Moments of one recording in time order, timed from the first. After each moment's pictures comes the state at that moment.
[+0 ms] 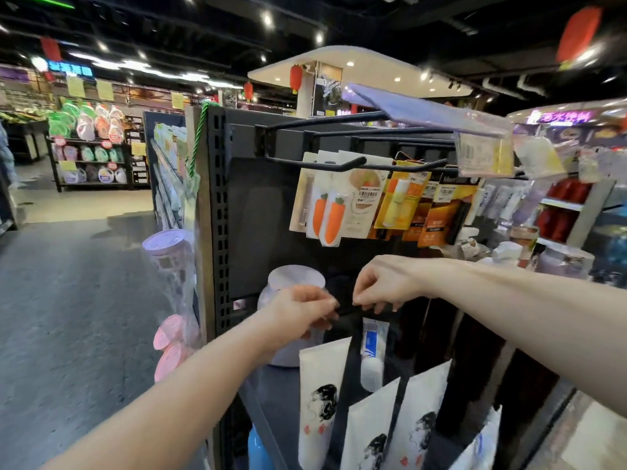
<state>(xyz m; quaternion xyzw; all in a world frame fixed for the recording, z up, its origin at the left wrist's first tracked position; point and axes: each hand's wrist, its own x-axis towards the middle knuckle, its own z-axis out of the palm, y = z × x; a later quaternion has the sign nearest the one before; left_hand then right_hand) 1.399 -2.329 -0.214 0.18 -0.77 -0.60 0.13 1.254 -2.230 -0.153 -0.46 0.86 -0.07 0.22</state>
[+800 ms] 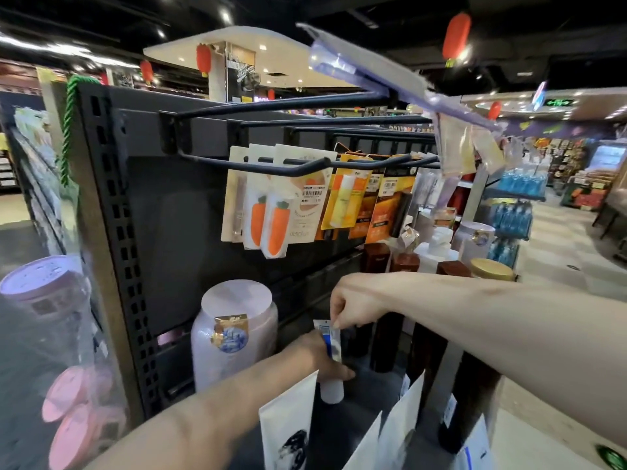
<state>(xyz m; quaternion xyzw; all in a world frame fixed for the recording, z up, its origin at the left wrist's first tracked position) 1.291 -2.302 -0.267 0.15 -0.93 -0.32 -0.11 1.230 -2.226 -0.177 -0.39 0.90 0.03 0.19</state>
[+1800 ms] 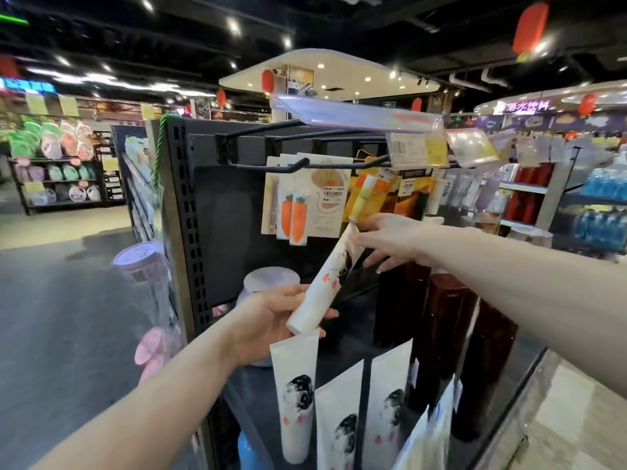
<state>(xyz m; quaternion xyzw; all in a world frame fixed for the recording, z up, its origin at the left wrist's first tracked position) 1.392 -2.343 -0.222 0.04 -0.55 -0.84 -0.02 1.240 -2.198 -0.125 -0.35 0.85 -0.35 0.17</state>
